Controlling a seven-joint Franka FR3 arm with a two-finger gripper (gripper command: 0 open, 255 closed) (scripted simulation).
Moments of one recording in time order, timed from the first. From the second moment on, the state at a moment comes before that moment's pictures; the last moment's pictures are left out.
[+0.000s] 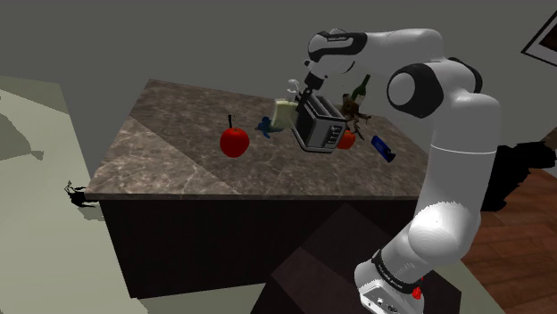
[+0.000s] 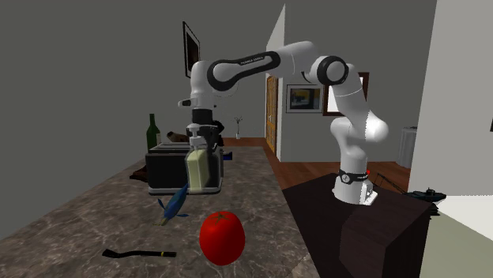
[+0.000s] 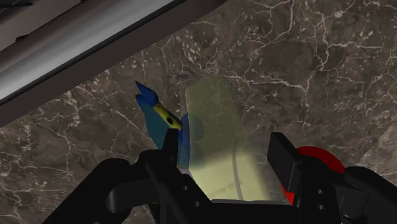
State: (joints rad) arm -0.14 0.47 -0.37 -1.48 0.38 1.92 -1.08
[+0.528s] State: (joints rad) arm -0.14 0.45 -0.38 -1.40 0.36 1.83 -1.05
